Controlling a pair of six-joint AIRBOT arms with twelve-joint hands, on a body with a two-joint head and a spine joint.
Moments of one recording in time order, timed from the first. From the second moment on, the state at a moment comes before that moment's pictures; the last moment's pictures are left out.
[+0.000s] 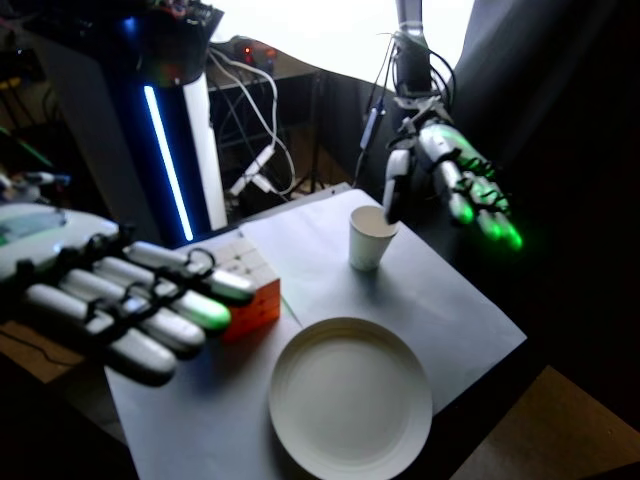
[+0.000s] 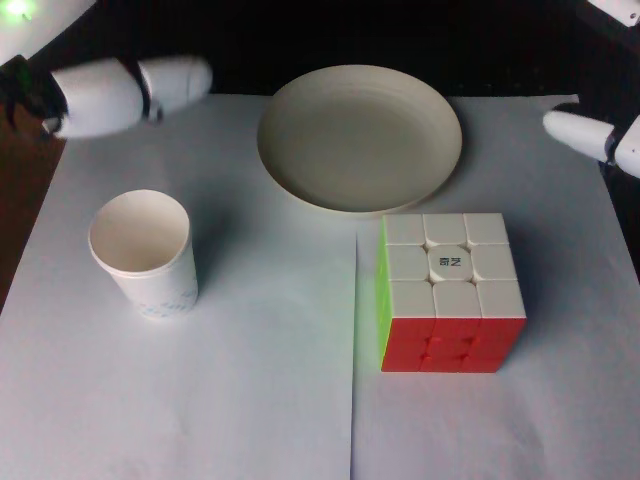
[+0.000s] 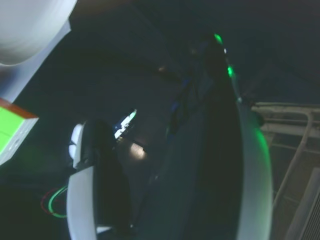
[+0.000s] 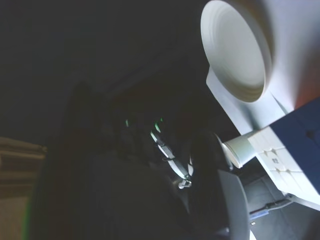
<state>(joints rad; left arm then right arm) 0.68 -0.95 1.19 -0.06 -0.86 0.94 -0.78 -0.76 0.90 0.24 0.90 -1.44</state>
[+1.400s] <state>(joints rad) 0.68 -0.94 1.20 -0.11 -0.82 0.96 -0.93 -0.90 0.98 -0.20 0.87 -0.65</state>
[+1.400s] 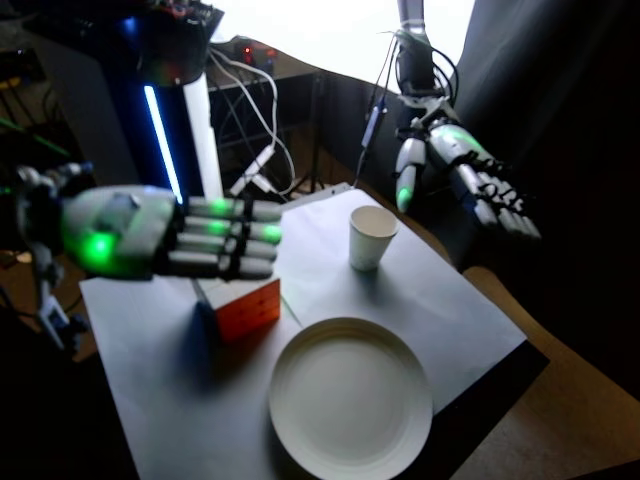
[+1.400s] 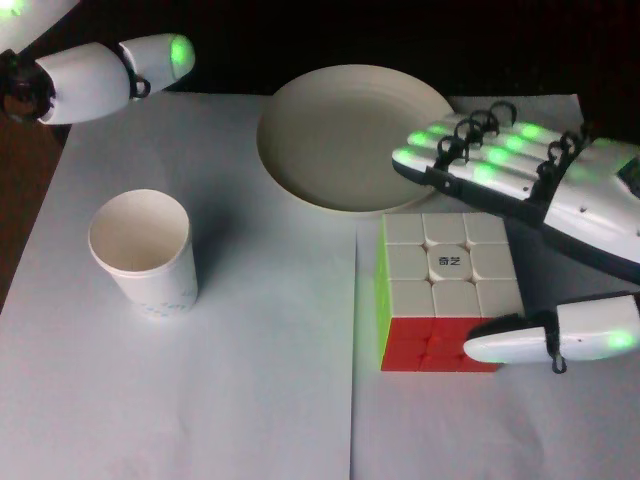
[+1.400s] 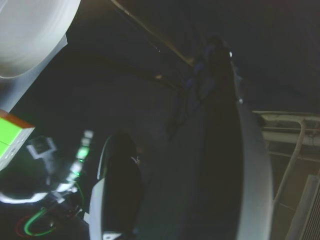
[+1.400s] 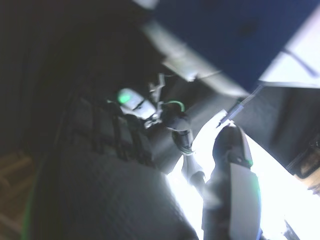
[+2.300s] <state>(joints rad) 0.69 -0.95 1.20 -0.13 -0.81 0.96 -0.92 -0.99 1.03 -0.14 0.83 -0.64</state>
